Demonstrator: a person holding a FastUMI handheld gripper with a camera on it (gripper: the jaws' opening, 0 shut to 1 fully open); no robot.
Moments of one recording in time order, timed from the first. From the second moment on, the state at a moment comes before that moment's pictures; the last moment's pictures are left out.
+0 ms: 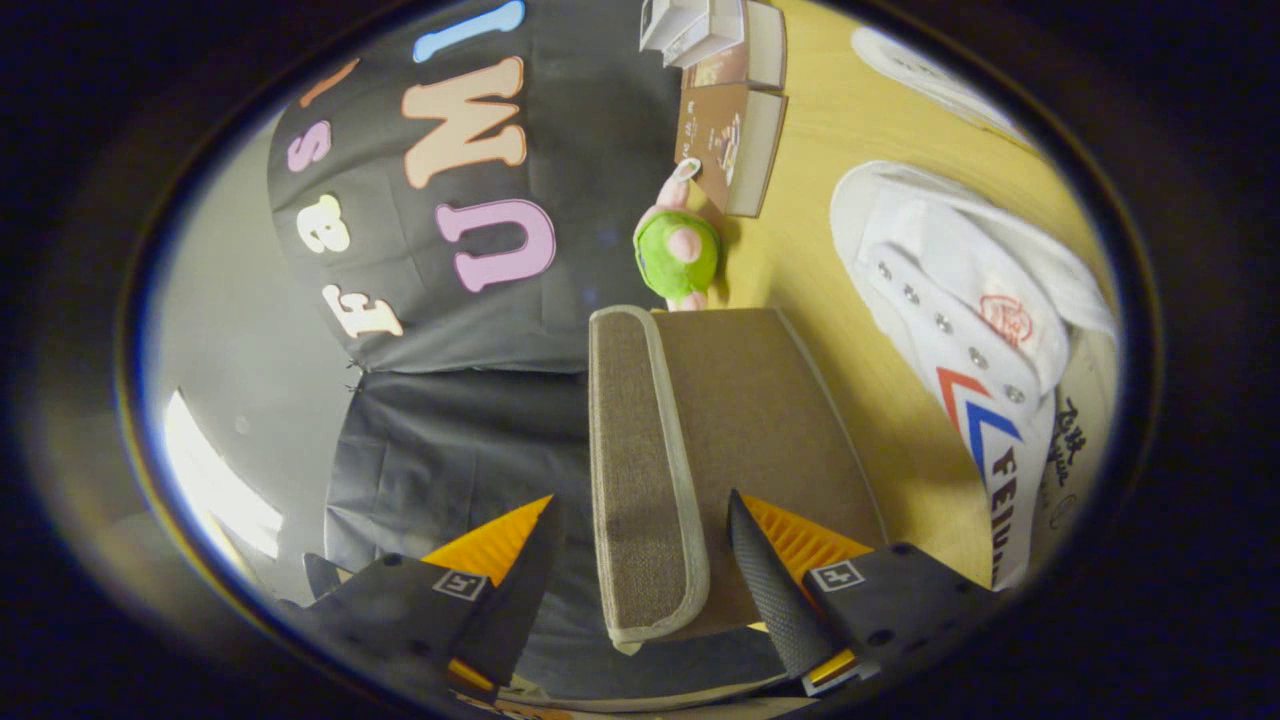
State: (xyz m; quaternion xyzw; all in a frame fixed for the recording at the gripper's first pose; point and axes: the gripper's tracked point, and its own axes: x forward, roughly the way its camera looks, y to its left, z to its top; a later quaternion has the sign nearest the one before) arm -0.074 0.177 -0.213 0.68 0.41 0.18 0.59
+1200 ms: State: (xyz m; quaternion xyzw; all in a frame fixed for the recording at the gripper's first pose) arm -0.068 0.179 -0.099 0.68 0.37 0.31 0.56
